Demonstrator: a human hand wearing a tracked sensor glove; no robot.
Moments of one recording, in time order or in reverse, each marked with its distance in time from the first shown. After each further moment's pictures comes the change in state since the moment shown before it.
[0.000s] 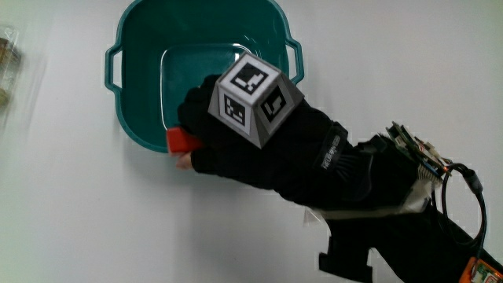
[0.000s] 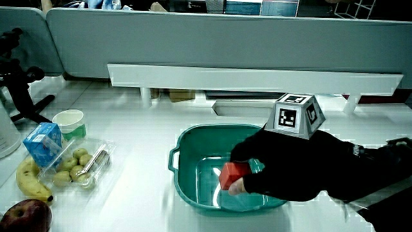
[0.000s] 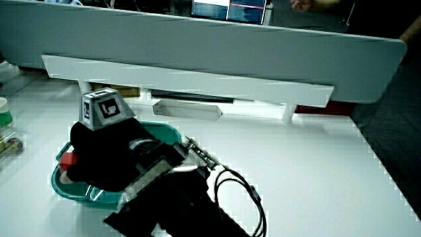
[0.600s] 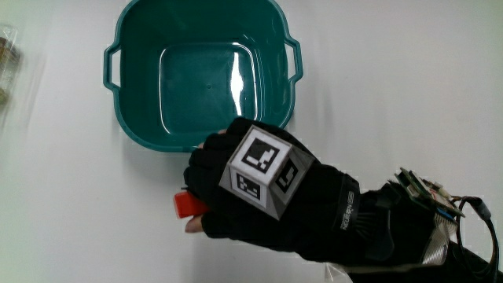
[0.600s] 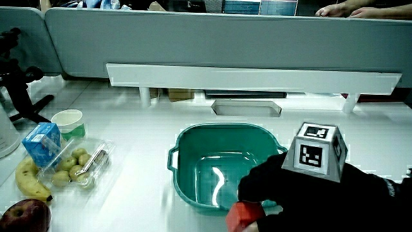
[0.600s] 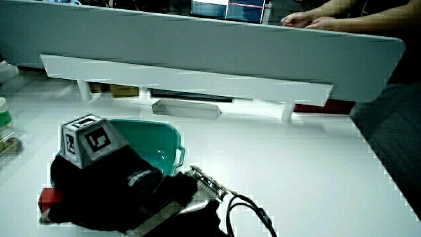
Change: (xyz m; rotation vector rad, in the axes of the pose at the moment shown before) arm -0.035 -0.033 -0.023 -0.011 -0.013 0.102
